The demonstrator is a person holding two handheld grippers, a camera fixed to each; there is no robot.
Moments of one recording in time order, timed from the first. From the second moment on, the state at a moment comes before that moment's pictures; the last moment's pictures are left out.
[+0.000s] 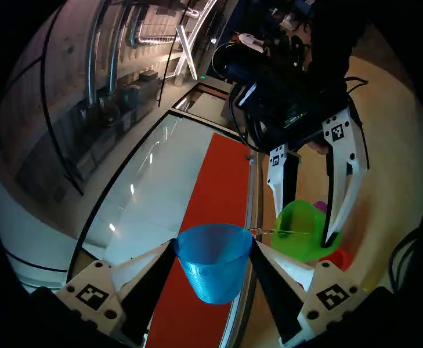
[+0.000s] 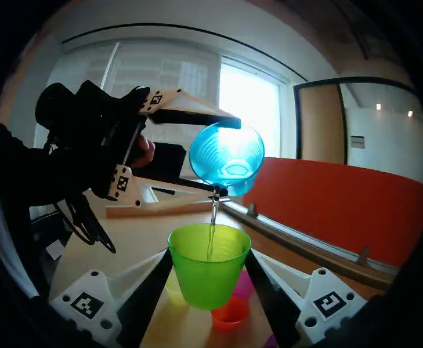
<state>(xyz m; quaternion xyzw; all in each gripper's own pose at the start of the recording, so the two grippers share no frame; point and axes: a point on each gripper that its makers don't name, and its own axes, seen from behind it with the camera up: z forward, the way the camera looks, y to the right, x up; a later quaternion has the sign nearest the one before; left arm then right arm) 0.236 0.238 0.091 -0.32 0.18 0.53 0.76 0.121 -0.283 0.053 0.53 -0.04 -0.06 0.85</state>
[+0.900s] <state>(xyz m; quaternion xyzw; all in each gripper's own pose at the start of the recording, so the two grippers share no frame) 0.234 0.236 0.091 -0.32 0.18 0.55 0.75 0.122 -0.284 0.052 0.53 -0.04 -0.06 0.85</state>
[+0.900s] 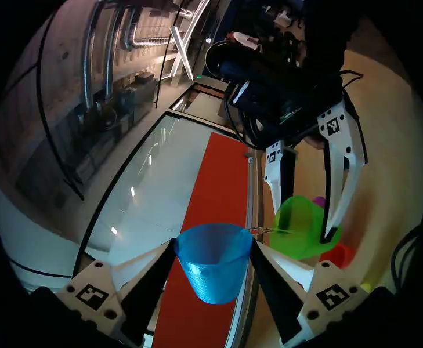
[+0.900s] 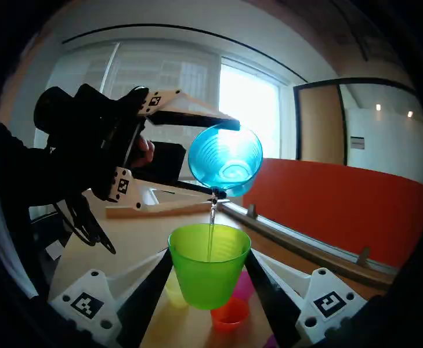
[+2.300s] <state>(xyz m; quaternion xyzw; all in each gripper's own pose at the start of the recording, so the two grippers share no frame) 0.242 0.234 0.090 -0.31 0.19 0.56 0.74 0.126 -0.284 0.050 0.53 -0.03 -0.06 0.85</state>
